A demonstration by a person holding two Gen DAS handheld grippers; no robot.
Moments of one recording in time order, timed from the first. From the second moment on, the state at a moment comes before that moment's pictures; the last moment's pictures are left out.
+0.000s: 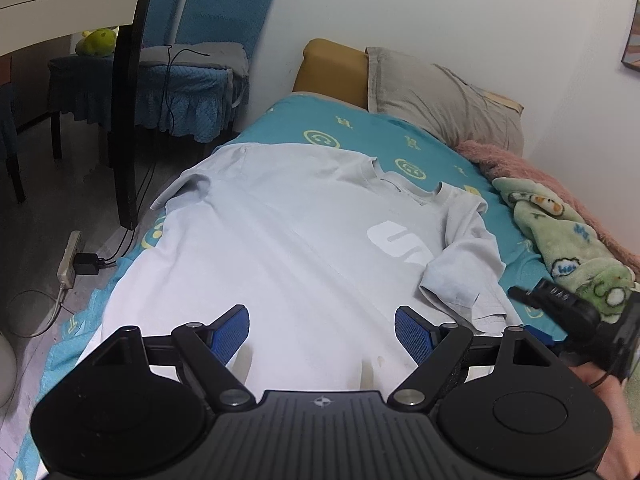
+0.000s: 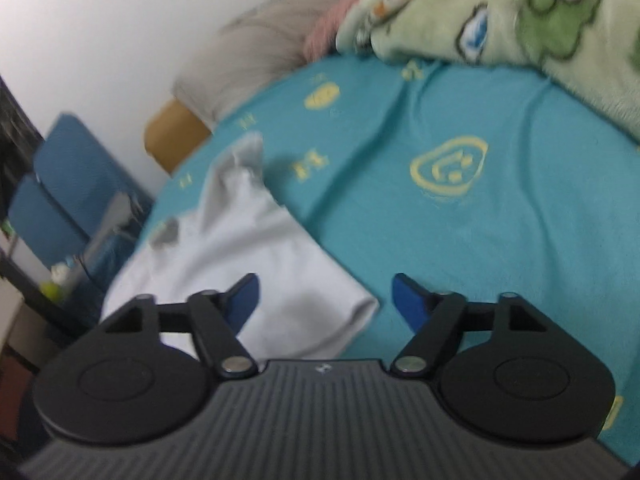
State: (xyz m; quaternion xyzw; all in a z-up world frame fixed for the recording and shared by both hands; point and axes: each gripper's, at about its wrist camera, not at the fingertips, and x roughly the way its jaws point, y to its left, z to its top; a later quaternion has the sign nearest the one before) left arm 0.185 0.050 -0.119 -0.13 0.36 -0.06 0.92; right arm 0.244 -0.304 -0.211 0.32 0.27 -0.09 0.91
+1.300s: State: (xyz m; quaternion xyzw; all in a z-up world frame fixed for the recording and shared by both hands) left arm 0.192 0.017 -0.137 -0.07 0.39 -0.11 0.91; right arm 0.275 -0.428 -0.154 0.17 0.28 -0.19 0.93
